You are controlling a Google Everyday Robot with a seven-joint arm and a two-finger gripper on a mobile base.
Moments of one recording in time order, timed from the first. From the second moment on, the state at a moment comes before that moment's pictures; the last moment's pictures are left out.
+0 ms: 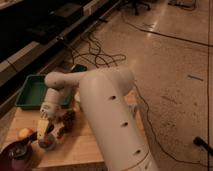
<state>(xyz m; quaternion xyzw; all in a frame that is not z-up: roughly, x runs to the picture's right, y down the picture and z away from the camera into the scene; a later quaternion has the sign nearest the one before) -0.287 0.206 0.635 0.05 -0.80 -0.60 0.08</state>
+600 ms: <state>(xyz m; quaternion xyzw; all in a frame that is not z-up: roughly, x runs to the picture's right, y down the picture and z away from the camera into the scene) -0.335 0.206 0.657 0.05 -0.80 -0.59 0.07</state>
